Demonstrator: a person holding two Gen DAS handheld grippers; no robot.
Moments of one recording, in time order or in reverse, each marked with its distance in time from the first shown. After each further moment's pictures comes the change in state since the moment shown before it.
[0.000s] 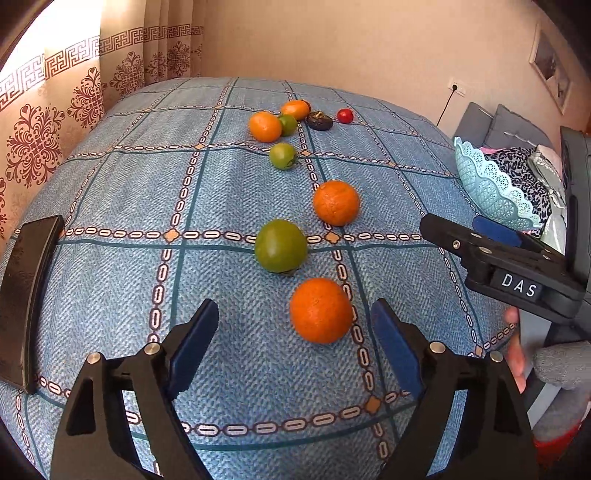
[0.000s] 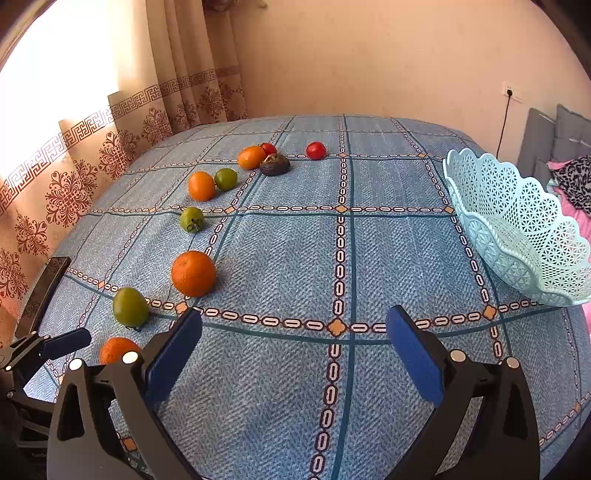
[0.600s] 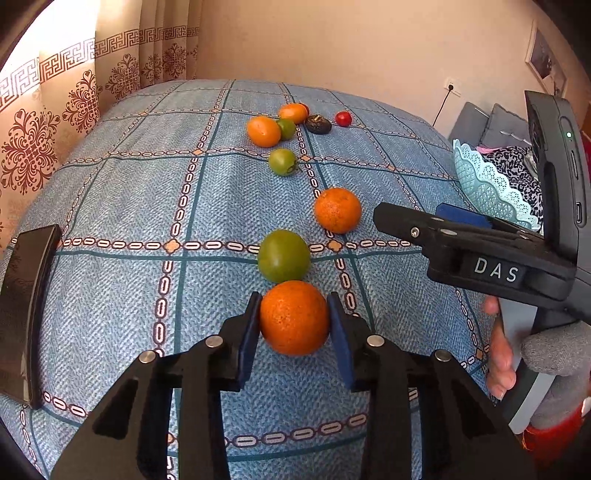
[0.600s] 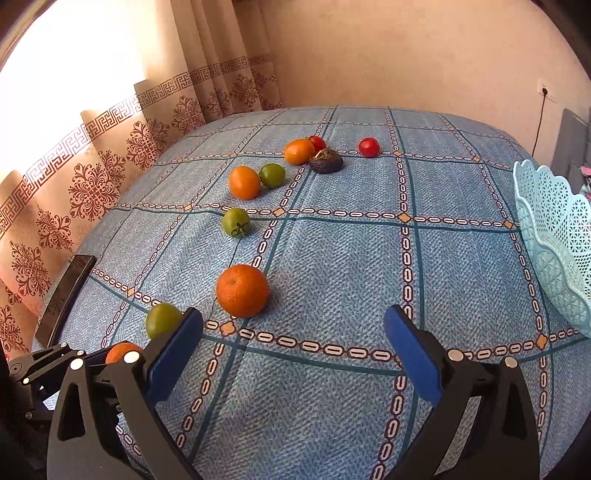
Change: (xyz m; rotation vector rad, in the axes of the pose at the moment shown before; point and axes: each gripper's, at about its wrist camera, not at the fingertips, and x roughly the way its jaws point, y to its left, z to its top) left arm -0.003 0.009 0.007 0.000 -0.008 0.002; right arm 0.025 0.036 0.020 -0.047 0.054 0.132
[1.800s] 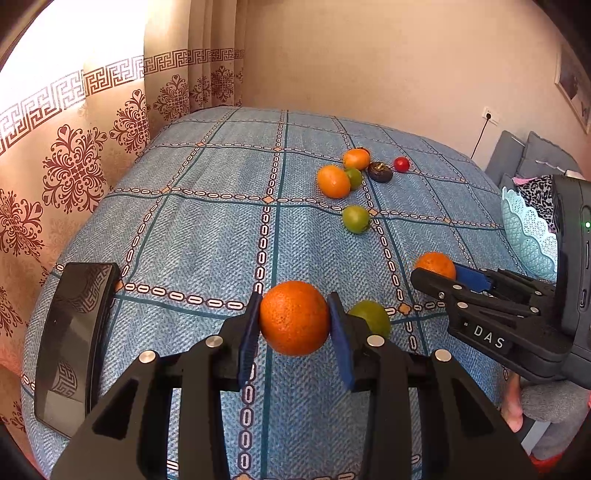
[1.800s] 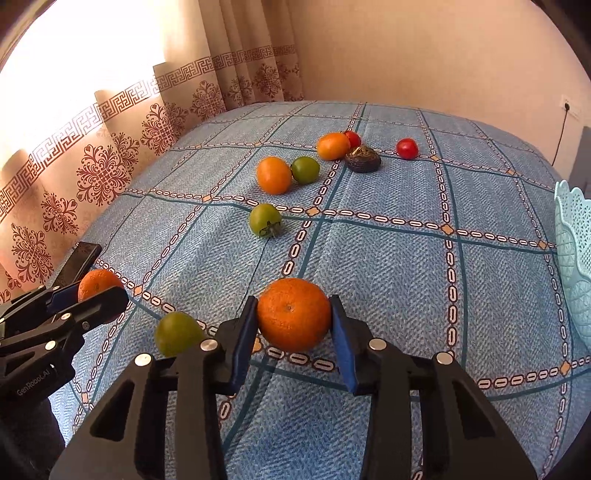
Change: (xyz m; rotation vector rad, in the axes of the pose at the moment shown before) left arm -0.006 0.035 0.031 -0.053 -0.091 0.142; right arm 0.020 0.013 0.005 -0.056 0.020 0.038
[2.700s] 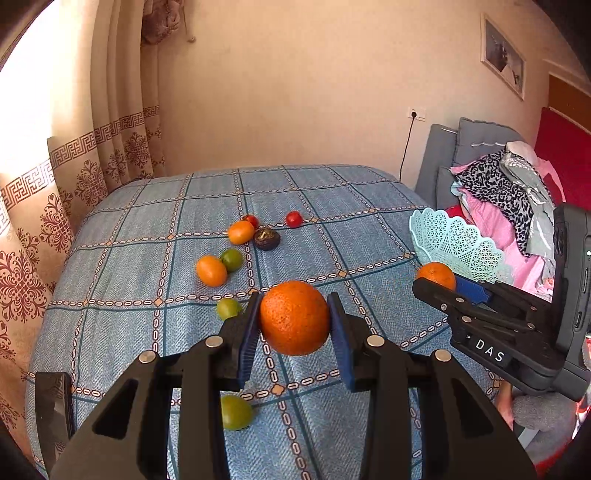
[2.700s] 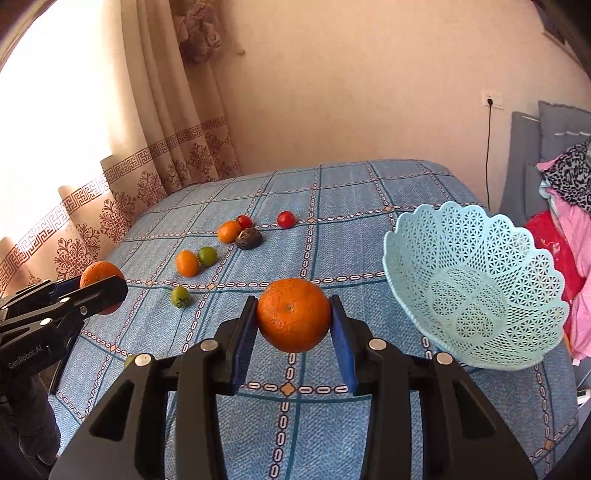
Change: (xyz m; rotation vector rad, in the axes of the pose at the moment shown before) left arm -0.026 -0.109 0.058 0.227 -0.125 -0.195; right arm -0.108 -0.098 0.001 0.185 -0.239 -0.160
